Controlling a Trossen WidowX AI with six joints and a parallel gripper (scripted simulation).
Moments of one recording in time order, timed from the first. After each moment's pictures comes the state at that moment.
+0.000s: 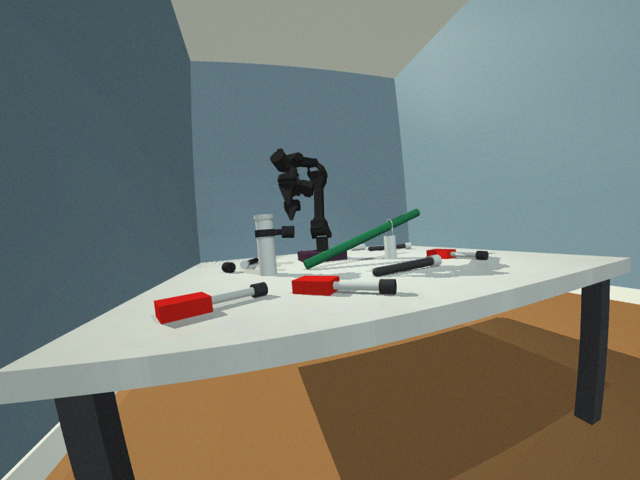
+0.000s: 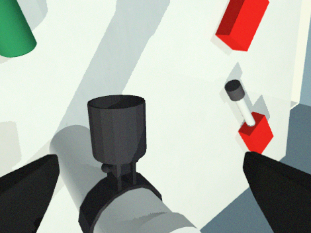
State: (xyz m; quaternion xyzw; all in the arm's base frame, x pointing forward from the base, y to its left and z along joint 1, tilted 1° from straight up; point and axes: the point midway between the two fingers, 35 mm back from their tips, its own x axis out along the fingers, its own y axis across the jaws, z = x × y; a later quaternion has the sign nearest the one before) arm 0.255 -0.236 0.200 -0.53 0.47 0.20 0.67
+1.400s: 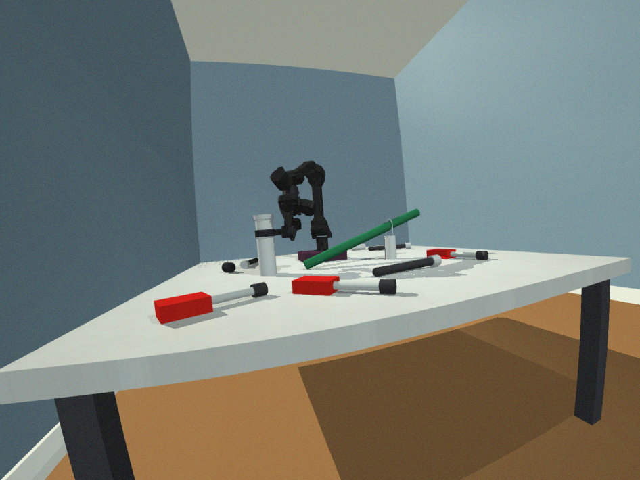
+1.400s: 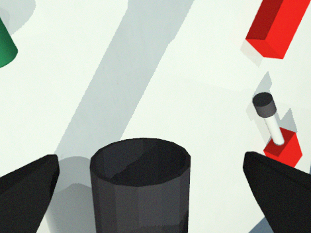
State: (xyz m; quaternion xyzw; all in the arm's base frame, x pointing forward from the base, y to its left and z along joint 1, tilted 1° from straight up) arm 0.279 -0.247 0.128 -0.54 0.47 0.21 0.67
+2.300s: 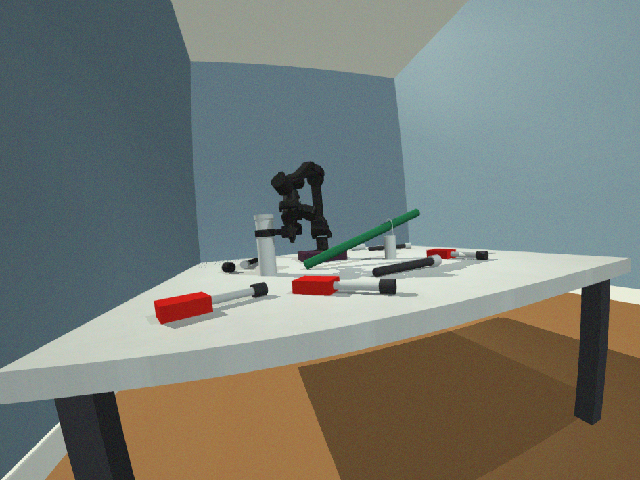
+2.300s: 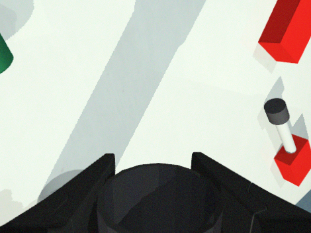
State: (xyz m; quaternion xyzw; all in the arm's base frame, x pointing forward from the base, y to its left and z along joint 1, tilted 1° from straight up) arm 0.286 -0.248 0.108 -0.53 0.47 0.21 0.67
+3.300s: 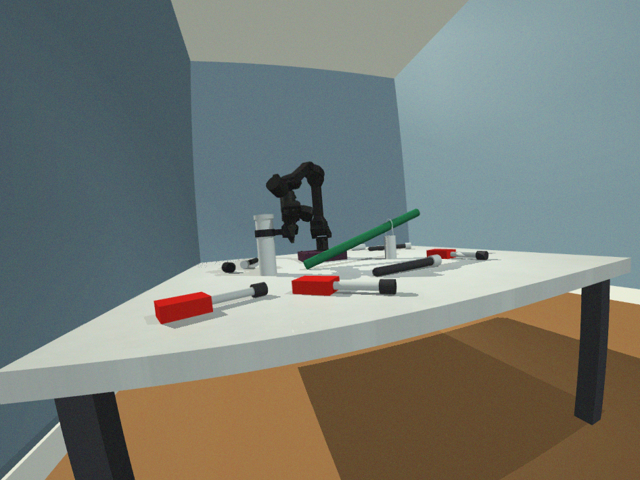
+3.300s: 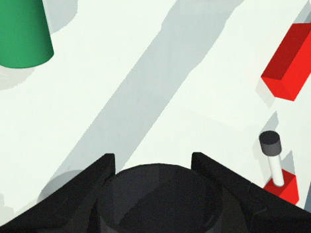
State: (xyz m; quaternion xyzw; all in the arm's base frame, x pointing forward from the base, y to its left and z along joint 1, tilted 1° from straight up) arm 0.270 -0.243 0.107 -0.57 0.42 0.27 0.65
